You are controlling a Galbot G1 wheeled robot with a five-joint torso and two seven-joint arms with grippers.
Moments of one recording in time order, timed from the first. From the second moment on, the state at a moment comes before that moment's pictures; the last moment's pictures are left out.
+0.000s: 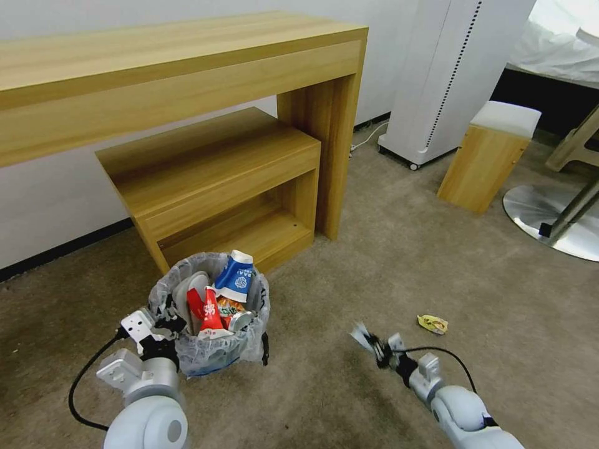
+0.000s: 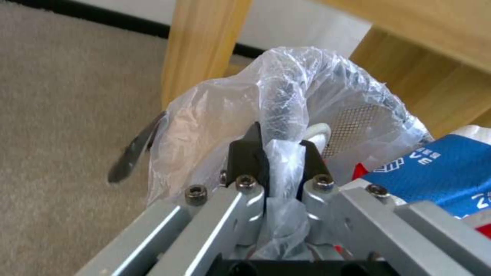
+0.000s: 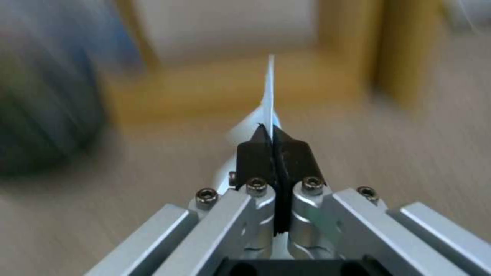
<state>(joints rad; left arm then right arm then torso) 1.58 -1.61 -0.59 -2.21 -0.45 0.27 -0.35 -1.26 1.11 0.33 1.53 0.51 0.24 -0.58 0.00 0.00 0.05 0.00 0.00</state>
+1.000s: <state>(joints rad) 1.62 -1.61 -0.38 -2.28 -0.64 0.31 -0.38 -1.11 1.05 0.22 1.77 0.65 0.23 -0.80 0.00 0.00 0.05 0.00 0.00</state>
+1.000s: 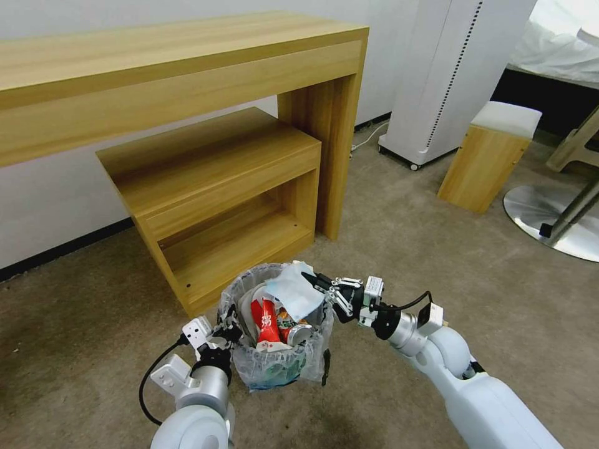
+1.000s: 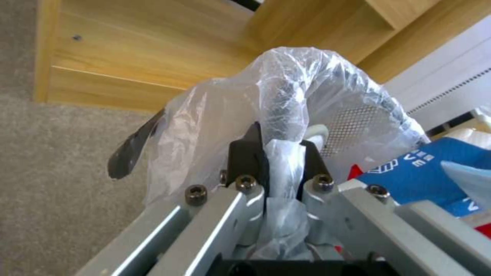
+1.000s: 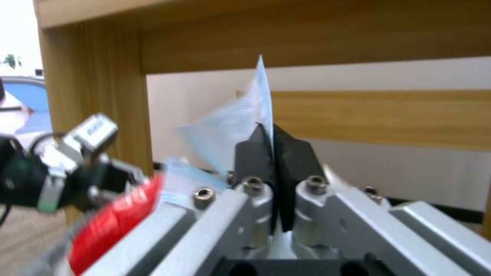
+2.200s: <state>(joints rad) 1.60 -1.60 -0.50 -2.30 -0.56 0.29 -0.38 -1.41 1.07 0.74 1.86 0.49 0.31 -0.14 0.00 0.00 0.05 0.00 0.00</state>
